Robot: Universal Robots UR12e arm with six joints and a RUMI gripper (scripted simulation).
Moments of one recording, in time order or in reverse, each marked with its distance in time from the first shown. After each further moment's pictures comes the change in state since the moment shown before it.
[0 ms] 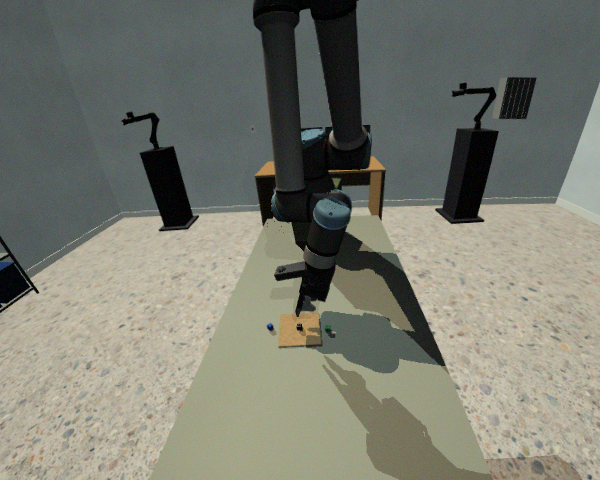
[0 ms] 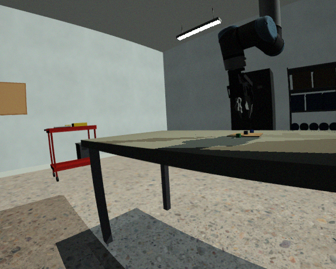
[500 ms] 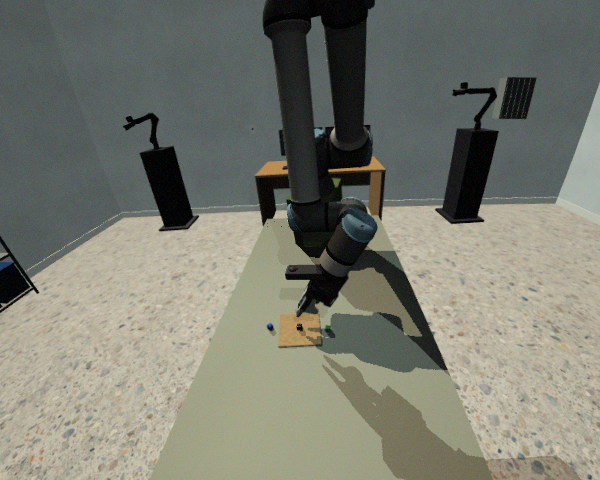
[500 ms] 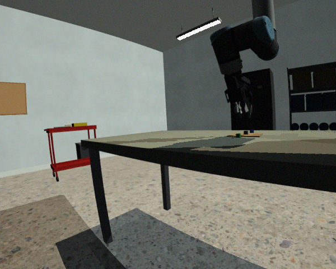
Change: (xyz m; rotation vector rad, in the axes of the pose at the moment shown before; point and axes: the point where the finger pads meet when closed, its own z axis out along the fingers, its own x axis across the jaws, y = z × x) arm 0.000 0.003 0.001 0.203 0.001 -0.001
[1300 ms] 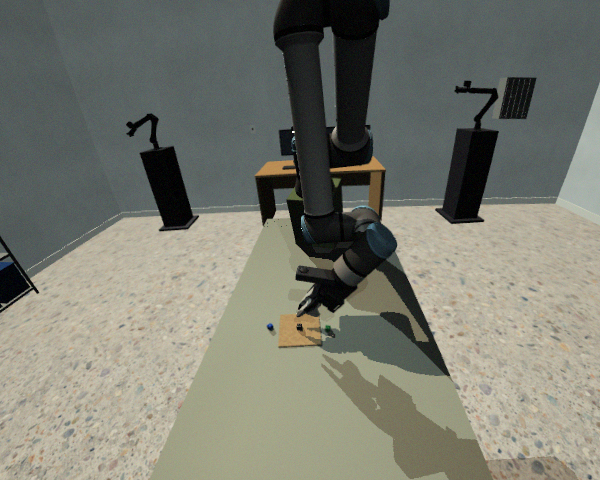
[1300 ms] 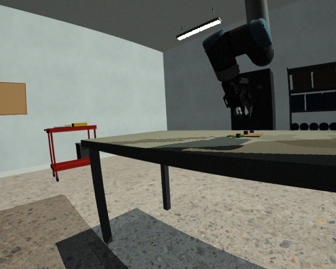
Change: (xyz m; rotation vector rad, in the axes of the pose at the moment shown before) arm 0.001 0.002 0.001 0.193 0.005 0.002
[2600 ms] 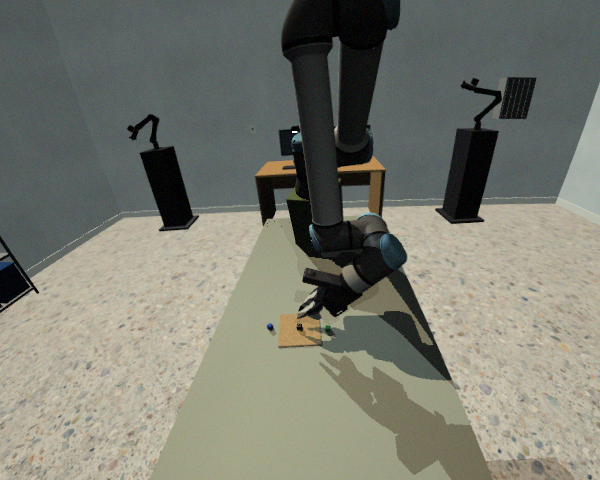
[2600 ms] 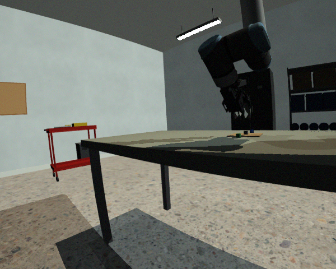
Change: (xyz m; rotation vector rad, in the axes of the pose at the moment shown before) arm -0.001 0.005 0.002 0.117 -0.007 0.001
